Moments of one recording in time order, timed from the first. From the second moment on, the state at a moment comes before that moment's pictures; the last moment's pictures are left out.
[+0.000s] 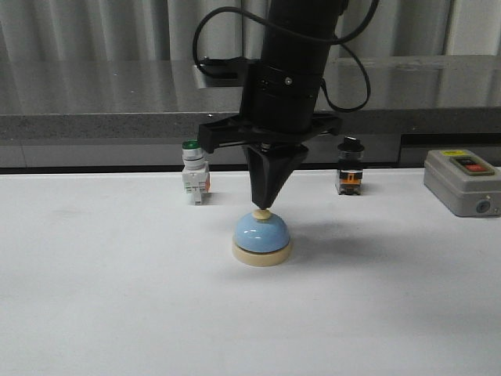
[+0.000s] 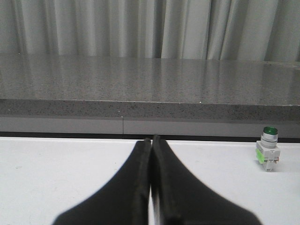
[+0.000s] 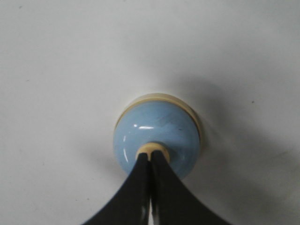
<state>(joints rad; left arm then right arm) -0.02 -0.01 0.00 0.04 0.05 -0.11 0.56 2.08 -1.69 0.11 1.01 -0.08</state>
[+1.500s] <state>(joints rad) -0.02 -0.01 0.00 0.04 0.05 -0.11 -0.03 0.93 -0.84 0.12 0.85 -0.08</state>
